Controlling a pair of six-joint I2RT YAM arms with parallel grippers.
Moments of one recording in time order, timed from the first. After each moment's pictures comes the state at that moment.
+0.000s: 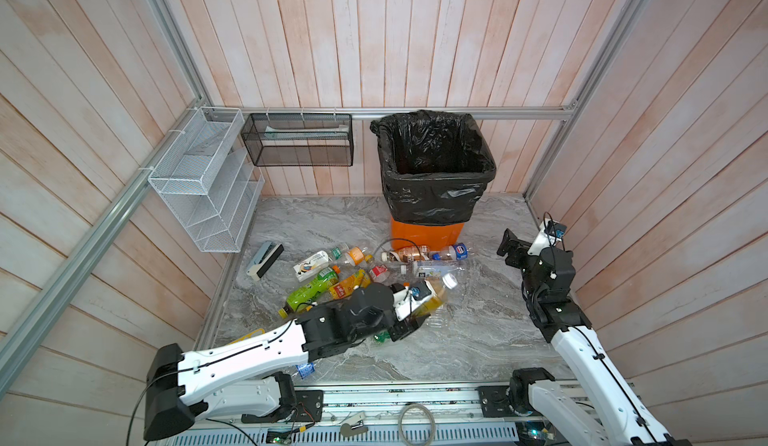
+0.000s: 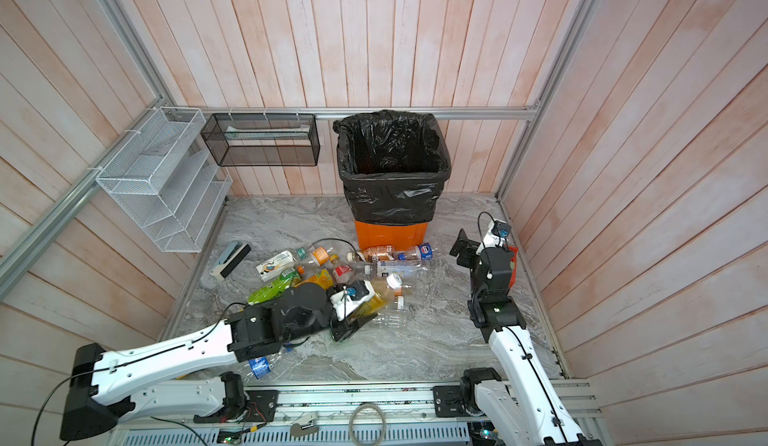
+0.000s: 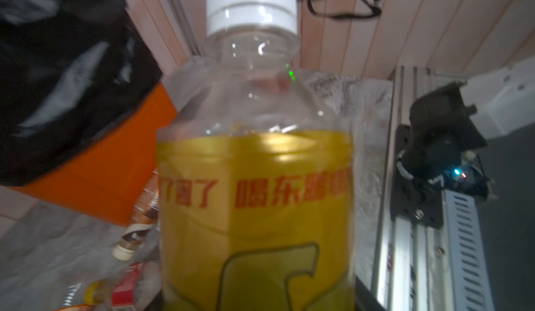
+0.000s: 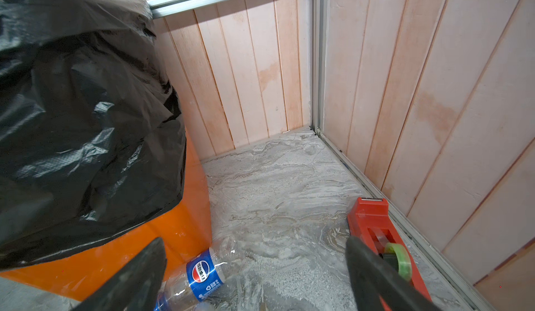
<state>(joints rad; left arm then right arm) -1.15 1.08 0.92 -0.19 -0.12 0.16 0.11 0.83 0.63 0.02 0.27 0.27</state>
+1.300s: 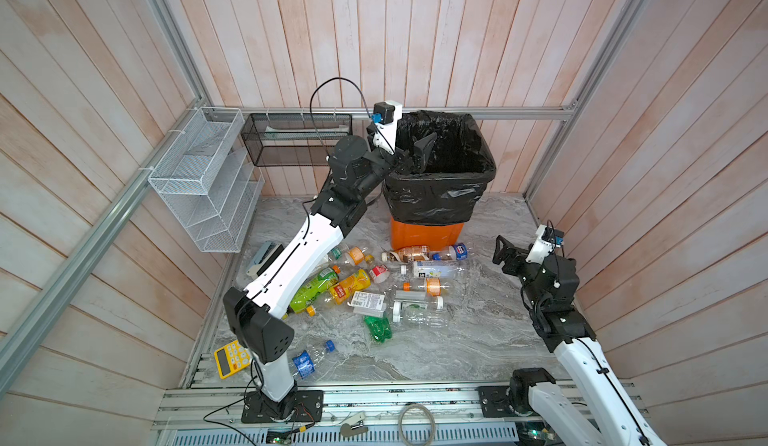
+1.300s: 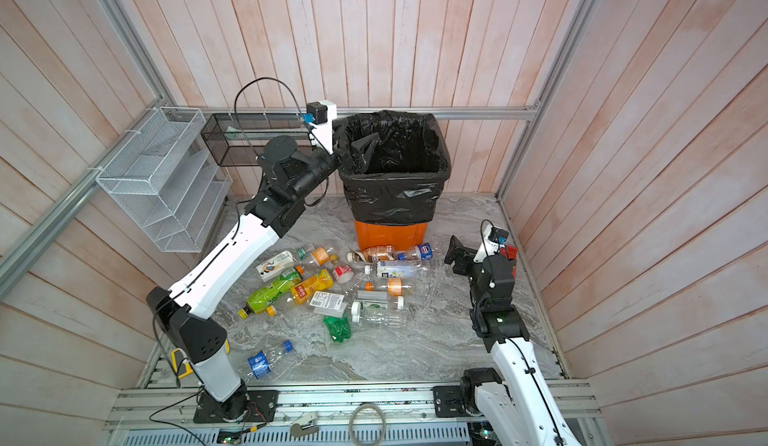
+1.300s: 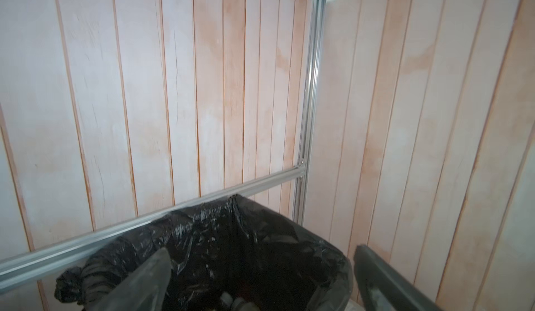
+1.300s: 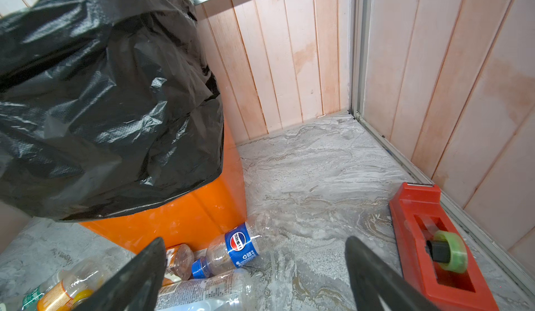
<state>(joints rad) -0.61 1.72 1.90 0.10 0.16 -0.05 0.11 0.75 0.60 -0.04 0.09 0.33</state>
